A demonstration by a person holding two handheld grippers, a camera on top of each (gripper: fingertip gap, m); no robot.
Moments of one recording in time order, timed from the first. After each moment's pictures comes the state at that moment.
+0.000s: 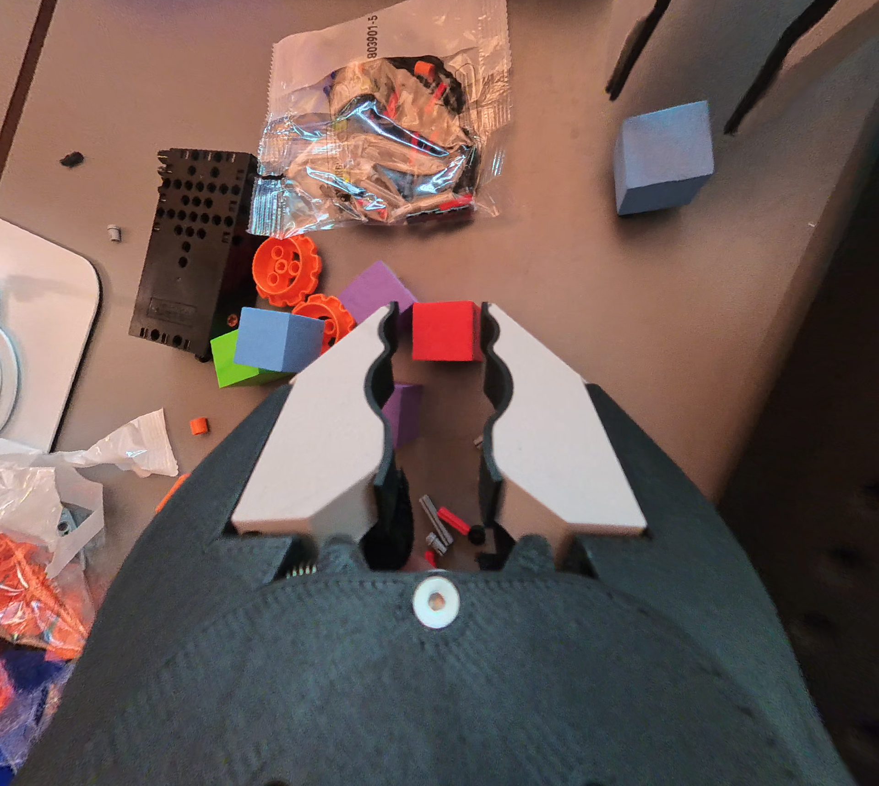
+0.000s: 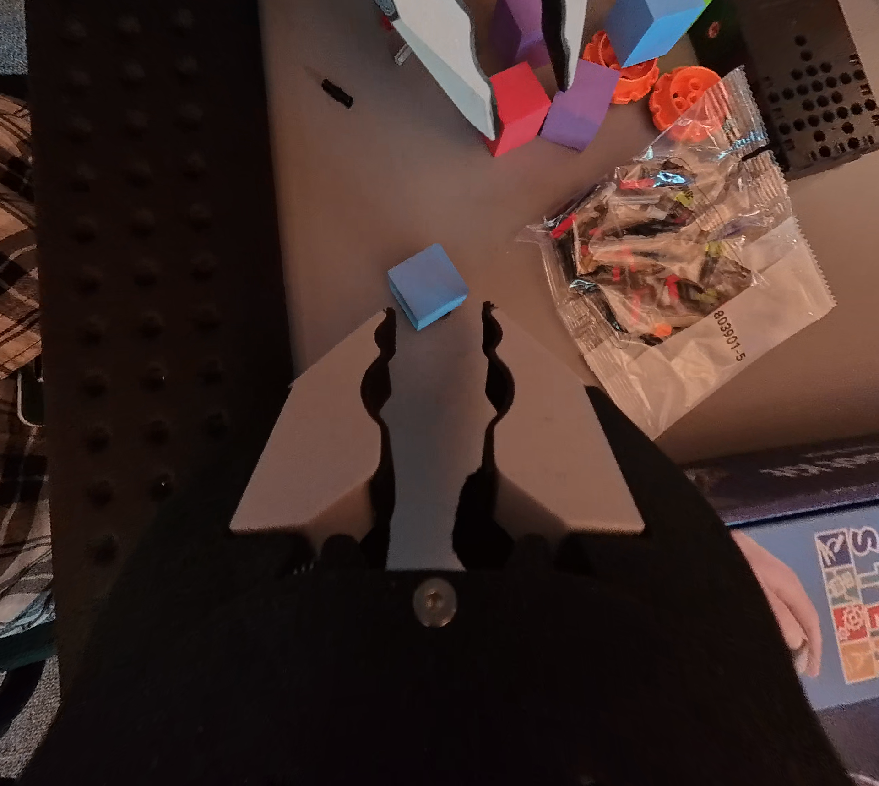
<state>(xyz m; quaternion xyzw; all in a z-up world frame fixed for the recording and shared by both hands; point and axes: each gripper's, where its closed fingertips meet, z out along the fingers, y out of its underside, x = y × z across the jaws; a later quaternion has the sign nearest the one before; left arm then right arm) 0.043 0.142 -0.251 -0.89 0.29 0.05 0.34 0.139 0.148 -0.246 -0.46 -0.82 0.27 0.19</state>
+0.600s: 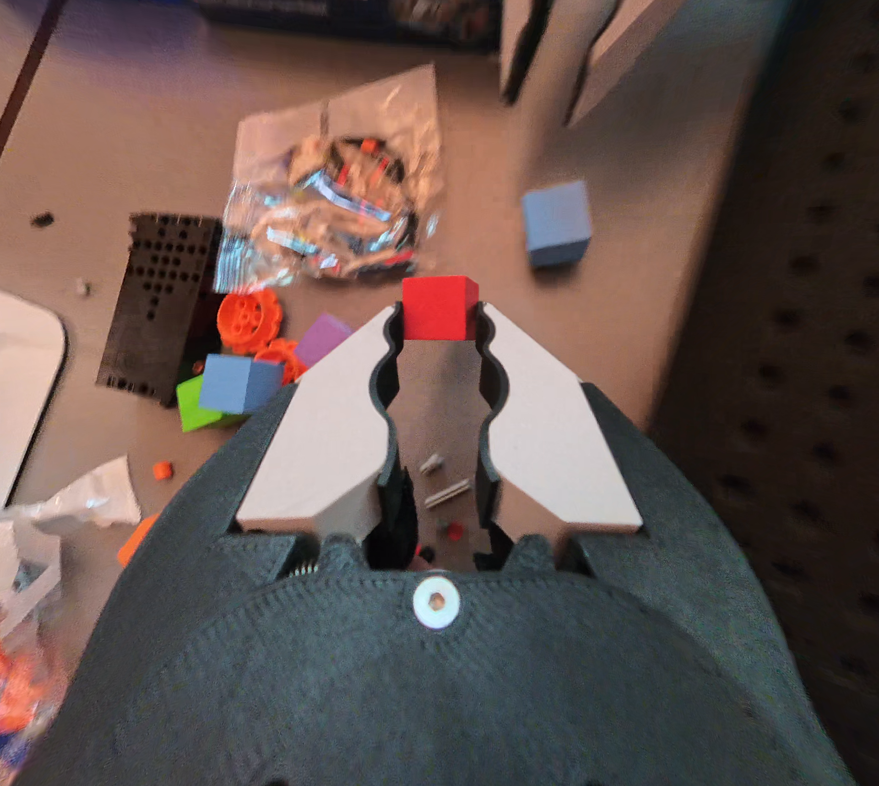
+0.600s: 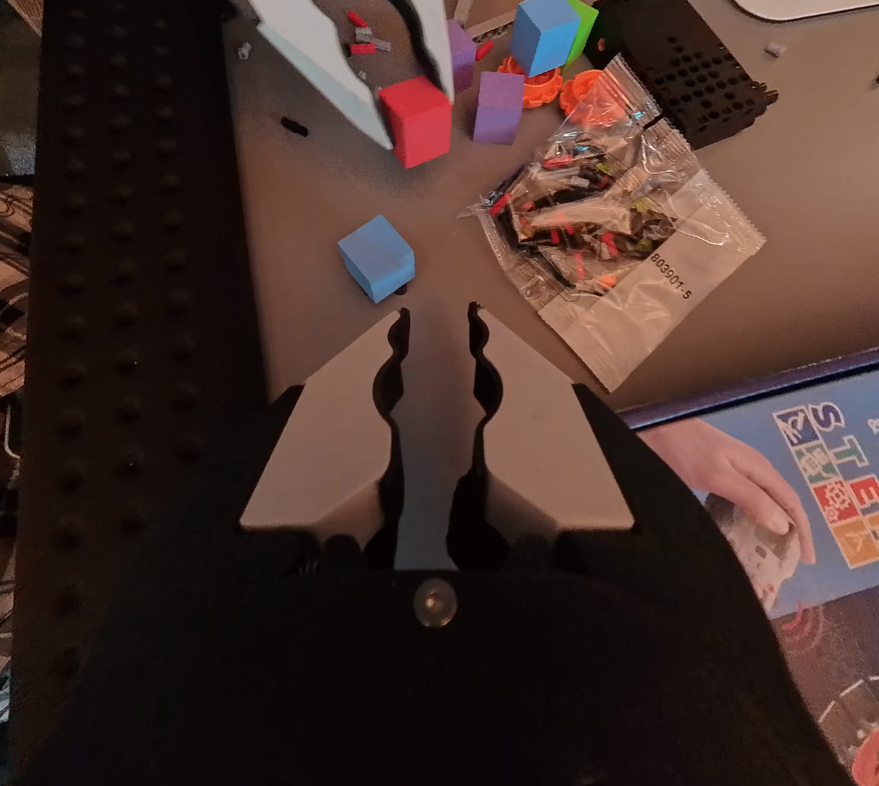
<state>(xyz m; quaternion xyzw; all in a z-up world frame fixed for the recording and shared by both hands) 0.078 0.136 -0.232 -0.88 0.31 0.00 0.37 0.149 0.176 -0.236 -0.50 -0.76 0.34 0.24</state>
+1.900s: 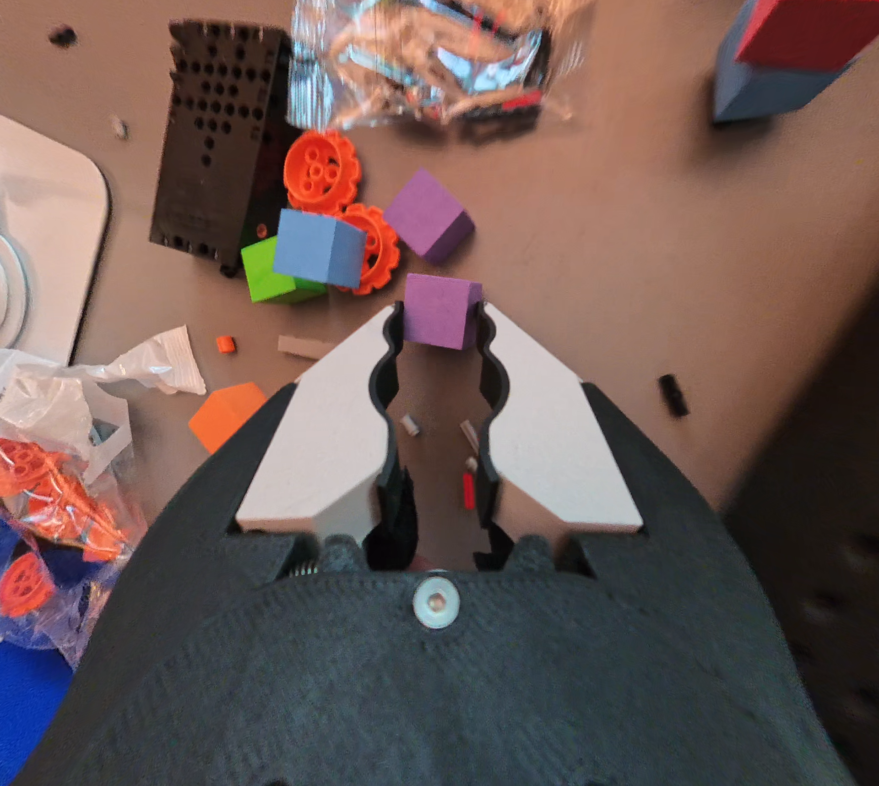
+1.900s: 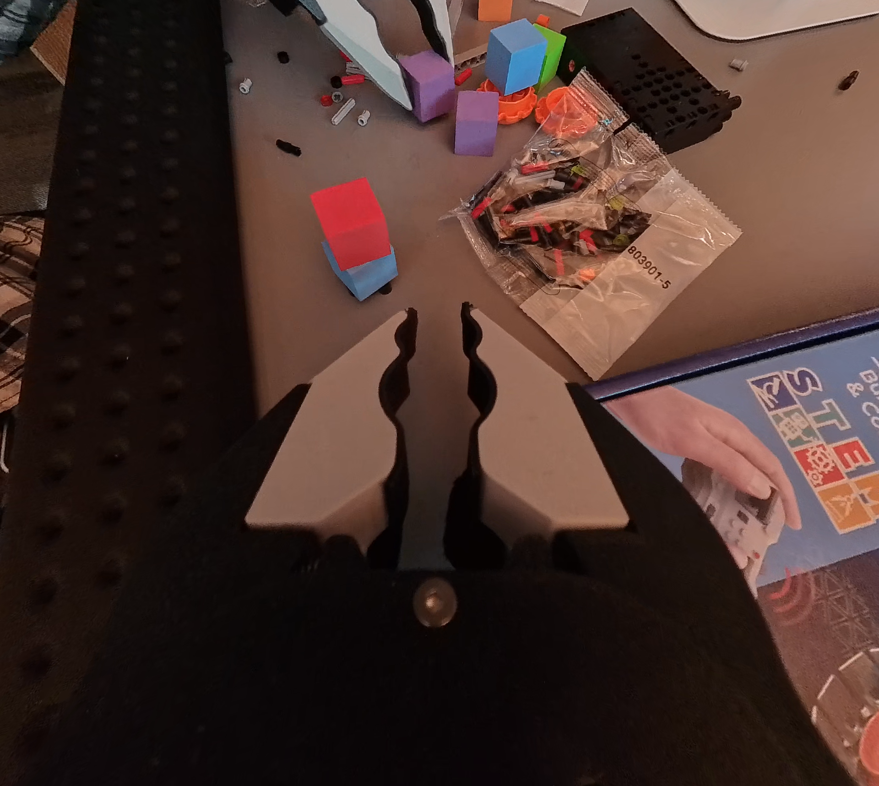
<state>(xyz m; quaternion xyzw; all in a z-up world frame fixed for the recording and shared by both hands) 0.005 0.125 -0.255 -0.92 0.27 0.07 0.28 0.152 0.188 -0.232 -0.50 -0.74 0.38 0.26</state>
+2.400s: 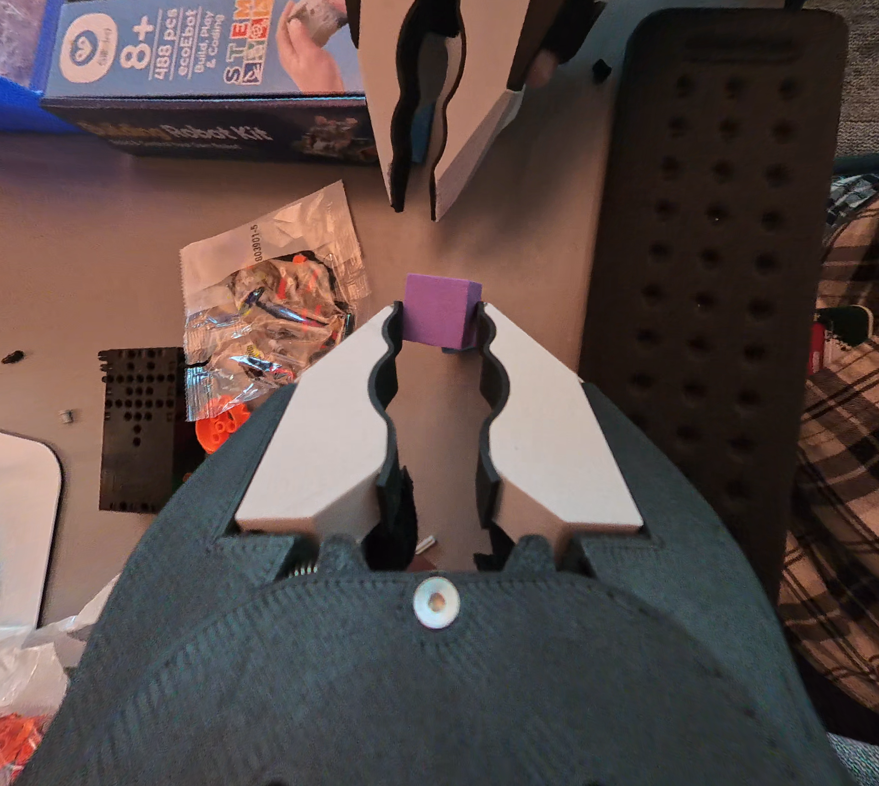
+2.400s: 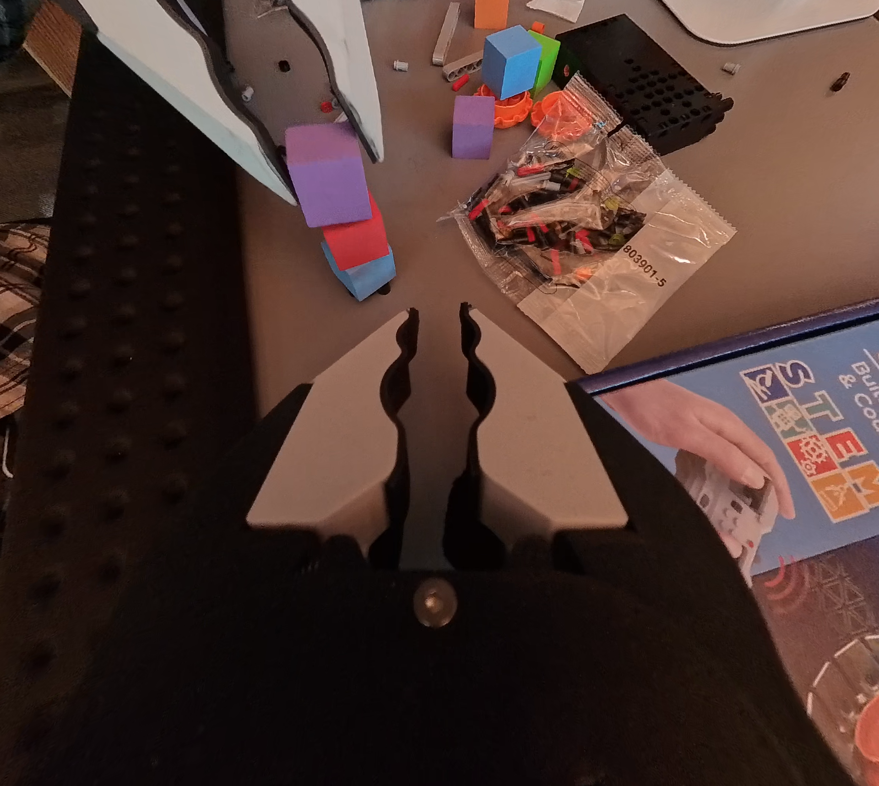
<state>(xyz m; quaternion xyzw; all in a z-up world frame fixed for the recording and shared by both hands) 0.138 0.144 -0.204 -0.86 0.39 -0.02 0.33 0.154 0.190 -0.231 -0.50 -0.73 0.39 0.26</state>
